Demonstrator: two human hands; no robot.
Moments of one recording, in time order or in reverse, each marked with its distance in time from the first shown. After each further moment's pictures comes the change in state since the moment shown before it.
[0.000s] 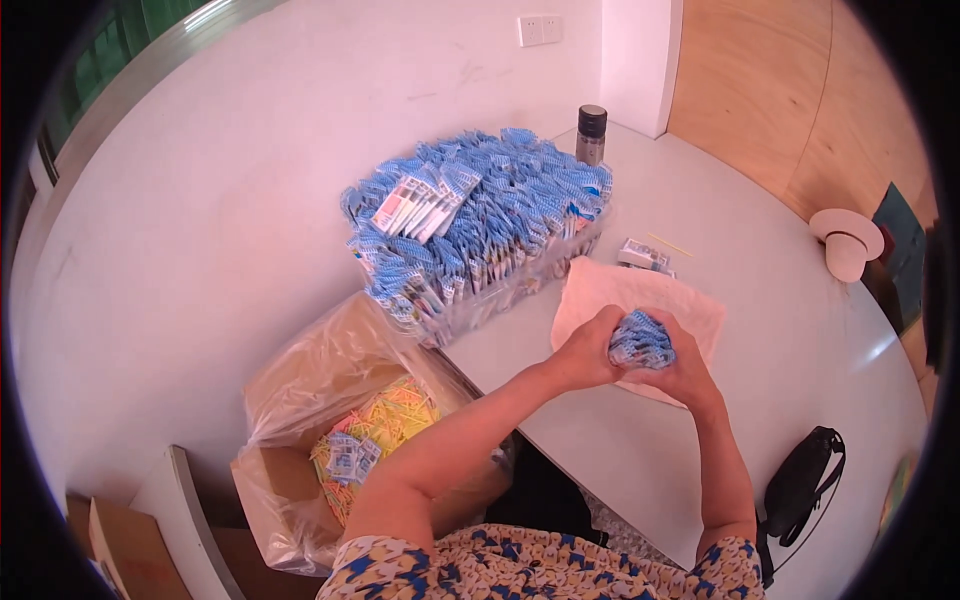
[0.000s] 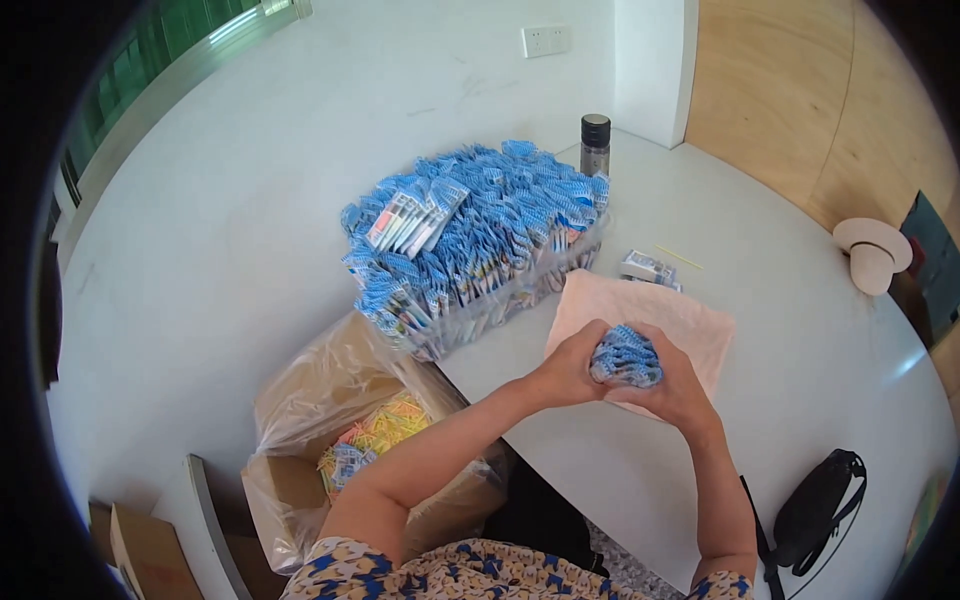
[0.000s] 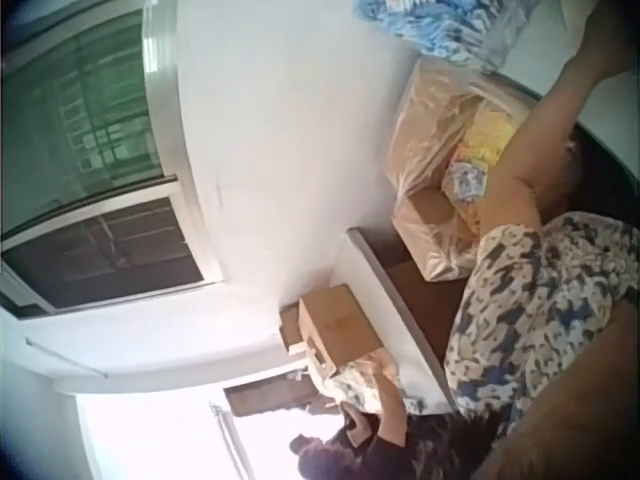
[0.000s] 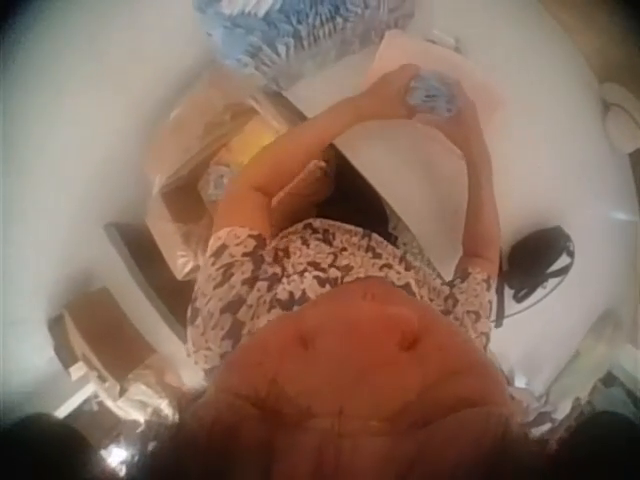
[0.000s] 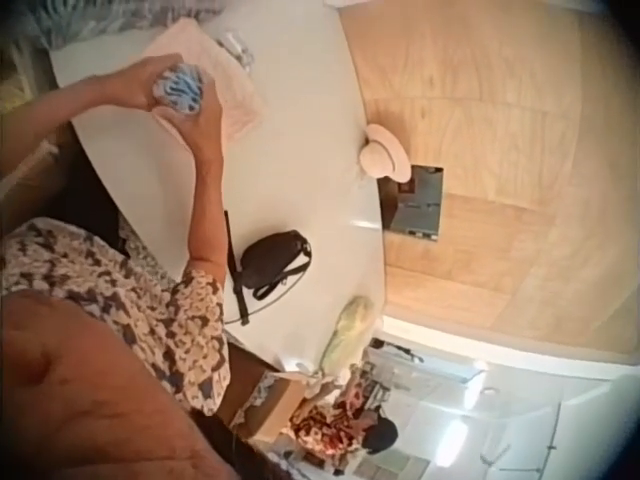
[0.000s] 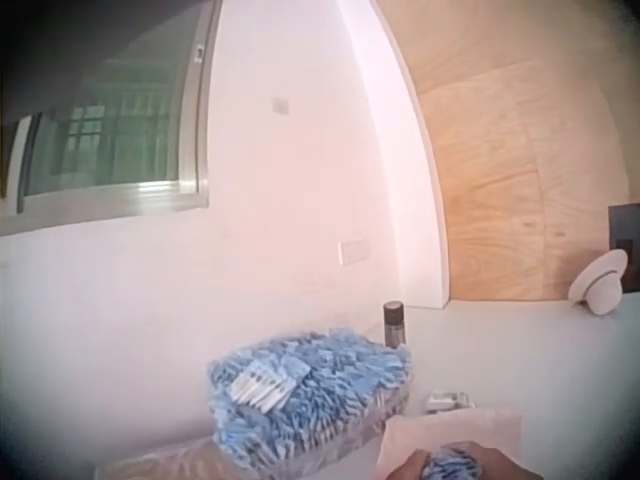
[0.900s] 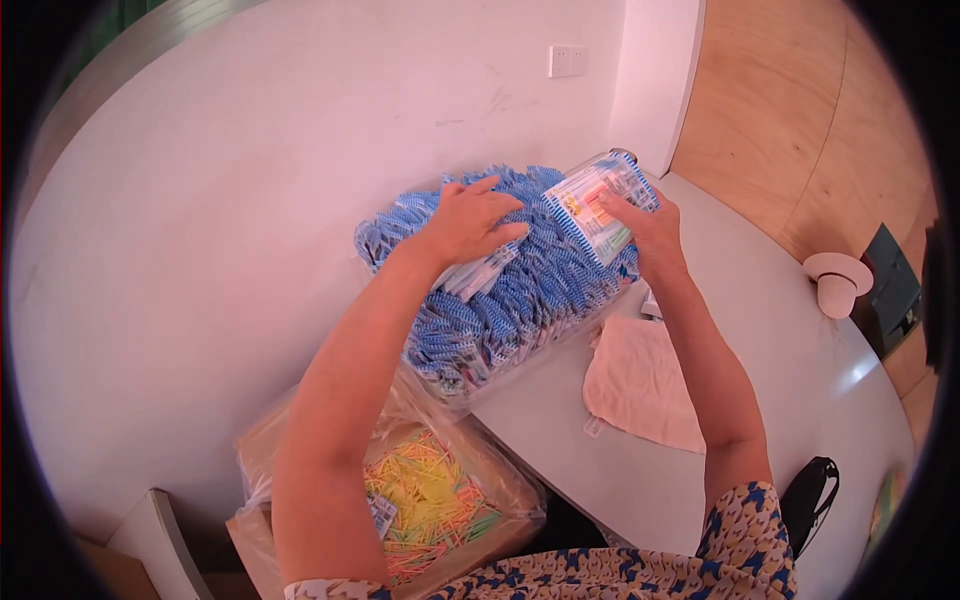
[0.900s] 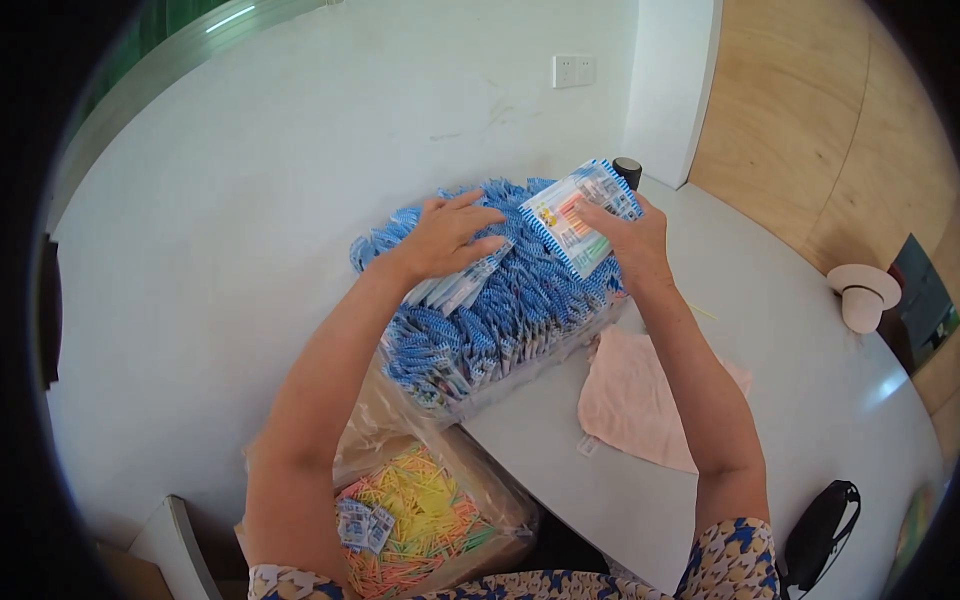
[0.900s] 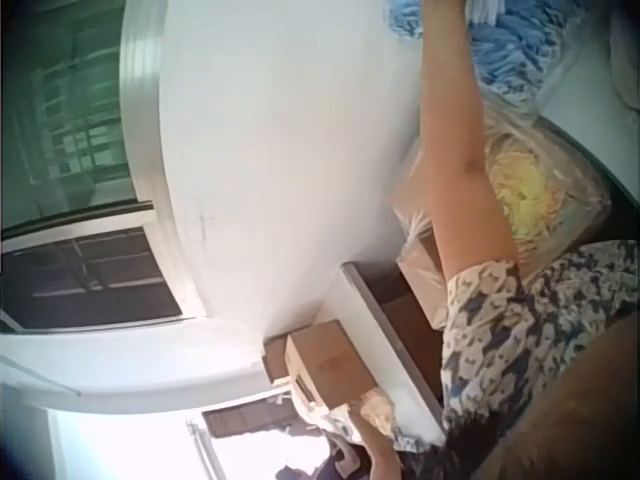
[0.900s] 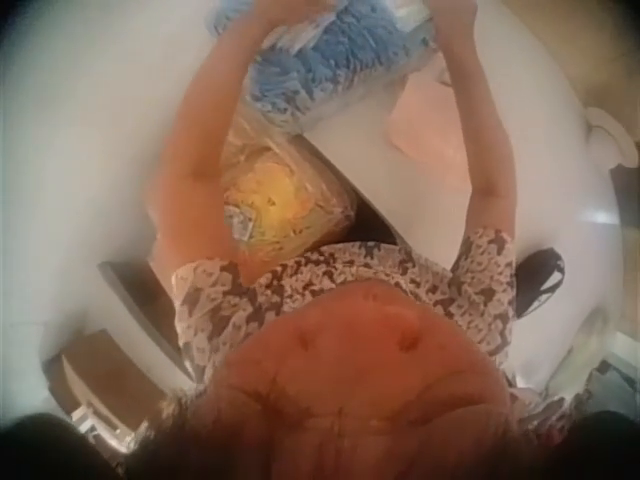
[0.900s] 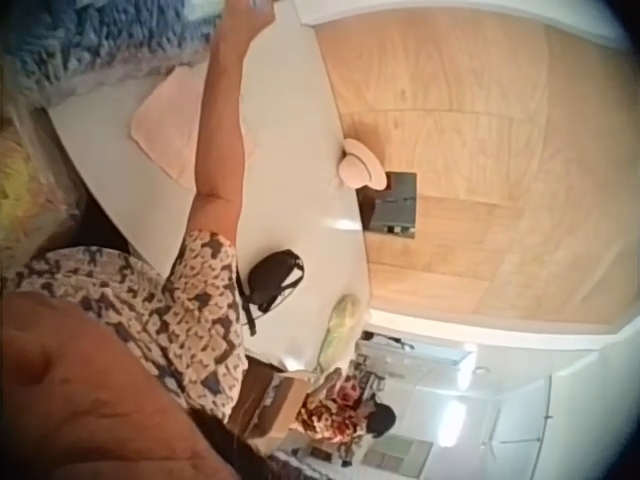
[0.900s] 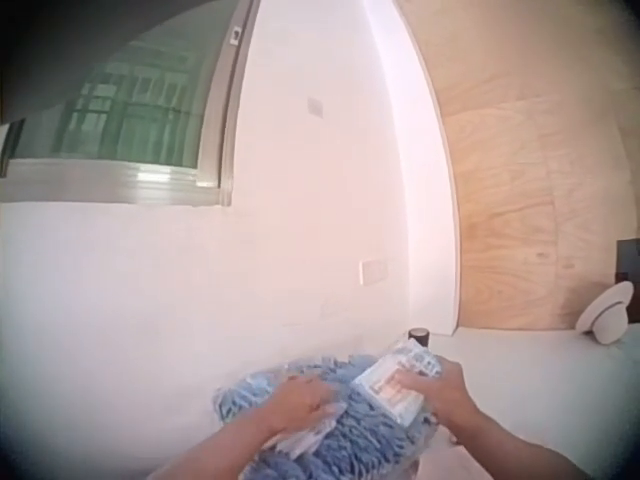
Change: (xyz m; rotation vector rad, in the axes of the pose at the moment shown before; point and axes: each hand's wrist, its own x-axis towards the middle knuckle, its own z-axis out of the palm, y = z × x) left_hand 0.076 -0.036 -0.303 0.946 -0.041 0.111; right_hand 0.254 -0.056 0.058 0.580 0.368 0.055
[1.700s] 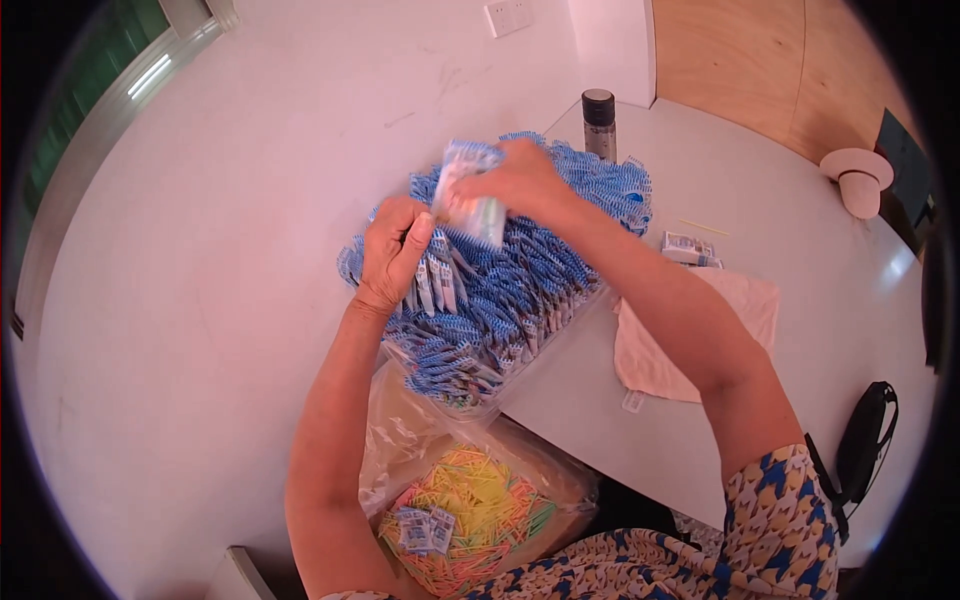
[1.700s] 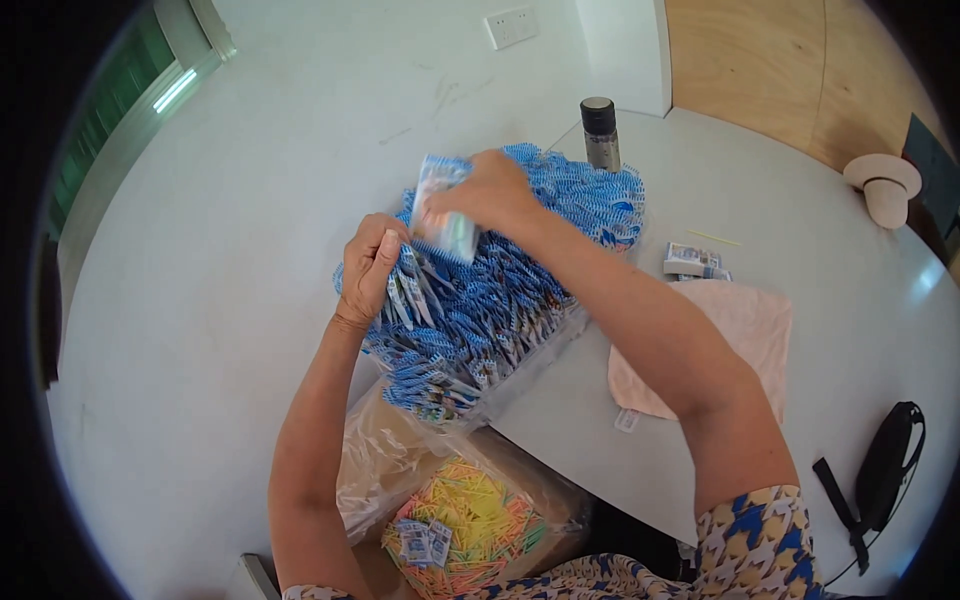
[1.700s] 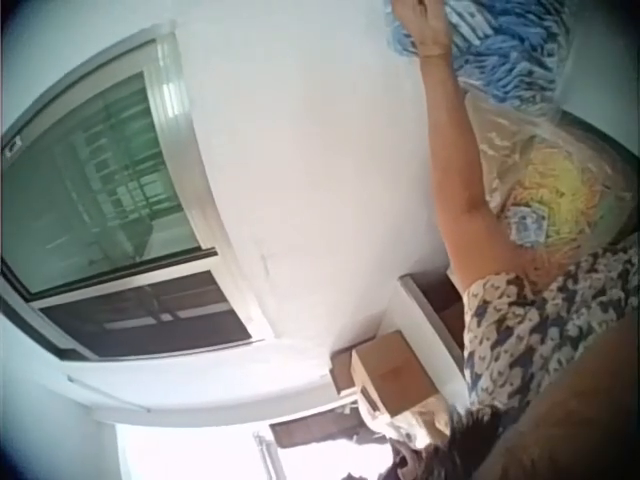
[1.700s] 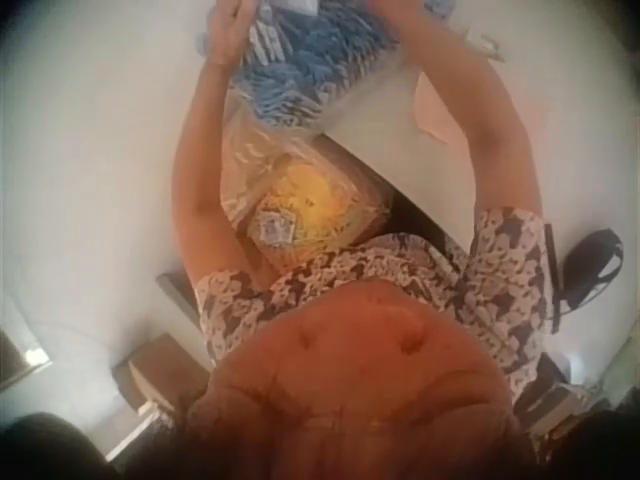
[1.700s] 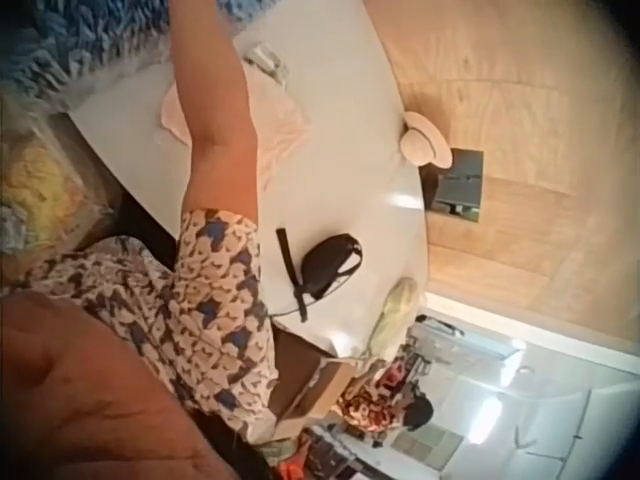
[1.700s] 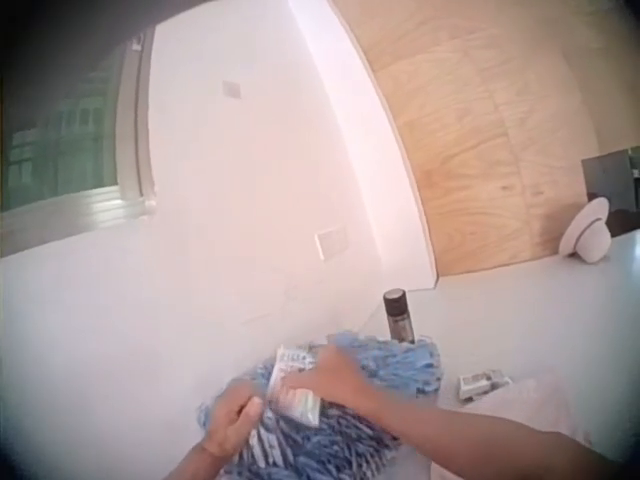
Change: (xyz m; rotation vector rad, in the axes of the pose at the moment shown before) left_hand -0.029 -0.024 0.002 -0.526 0.408 0.022; right_hand 0.052 0.053 0.078 -0.466 -0.156 -0.052
